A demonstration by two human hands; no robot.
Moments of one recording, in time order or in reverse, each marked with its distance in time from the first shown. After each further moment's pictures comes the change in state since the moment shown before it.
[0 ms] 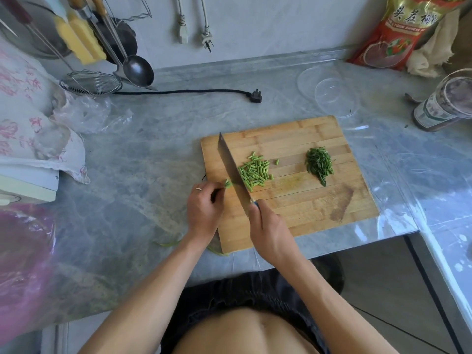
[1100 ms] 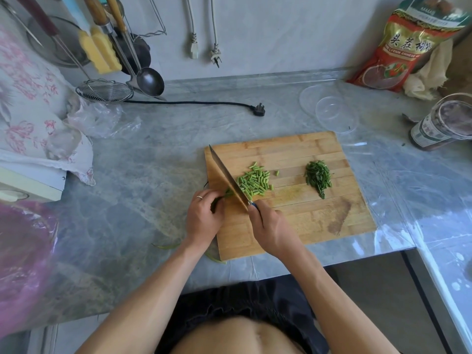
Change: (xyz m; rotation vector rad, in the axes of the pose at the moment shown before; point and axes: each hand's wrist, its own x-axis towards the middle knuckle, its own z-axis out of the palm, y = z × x) left_hand -0.004 -0.005 -0.002 0.029 0.005 0.075; right_hand 0.026 0.027 -0.007 -0.108 -0.022 -0.121
